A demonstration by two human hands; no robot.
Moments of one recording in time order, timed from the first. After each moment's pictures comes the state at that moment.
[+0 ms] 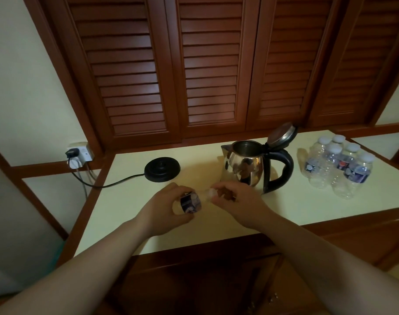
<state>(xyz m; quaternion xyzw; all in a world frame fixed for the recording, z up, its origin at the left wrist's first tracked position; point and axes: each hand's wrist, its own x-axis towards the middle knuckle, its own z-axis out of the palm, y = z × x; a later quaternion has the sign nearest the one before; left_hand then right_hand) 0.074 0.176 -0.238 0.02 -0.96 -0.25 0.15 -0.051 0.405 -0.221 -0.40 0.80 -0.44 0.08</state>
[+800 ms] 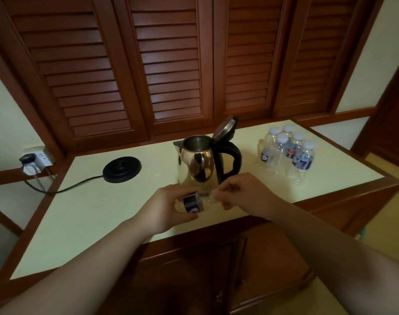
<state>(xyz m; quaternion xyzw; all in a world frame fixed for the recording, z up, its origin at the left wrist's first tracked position) 0.021 0.293 -0.226 -0.06 -0.95 -0.29 0.13 -0.104 0.531 -0.204 -0.37 0.77 -0.49 0.17</state>
